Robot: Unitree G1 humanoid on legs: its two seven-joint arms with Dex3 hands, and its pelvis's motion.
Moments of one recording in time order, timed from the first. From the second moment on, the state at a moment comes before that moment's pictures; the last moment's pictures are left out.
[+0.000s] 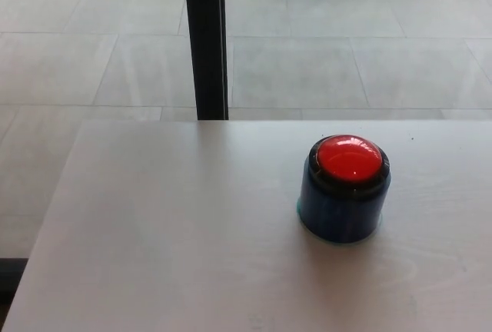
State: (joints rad) left_arm -0.16 0.58 0.33 1.05 -0.02 0.04 0.04; right_arm 0.12 -0.38 -0.63 0.64 0.12 0.08 -0.08
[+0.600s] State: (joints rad) left_arm -0.24 0.64 0.52 1.16 -0.10 0.06 0.08; right_arm -0.40 -0.71 -0.99 0.56 0.30 0.18 -0.25
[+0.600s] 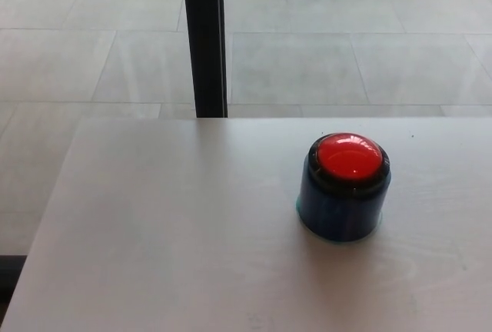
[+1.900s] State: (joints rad) left_arm -0.26 0.66 0.54 1.19 -0.17 0.07 0.10; right_arm -0.95 -0.22 -0.15 0.49 0.30 0.20 0.00
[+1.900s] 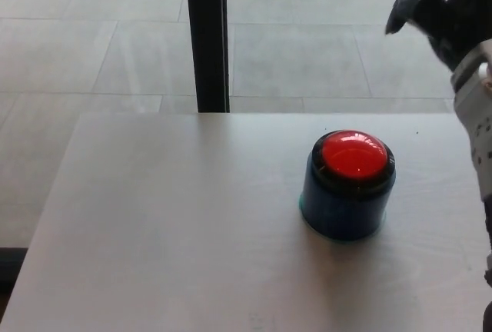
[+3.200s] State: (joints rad) left_arm -0.26 0.68 0.50 1.20 -0.20 0.07 0.10; right_arm -0.77 -0.16 0.00 0.64 0.16 0.15 0.05
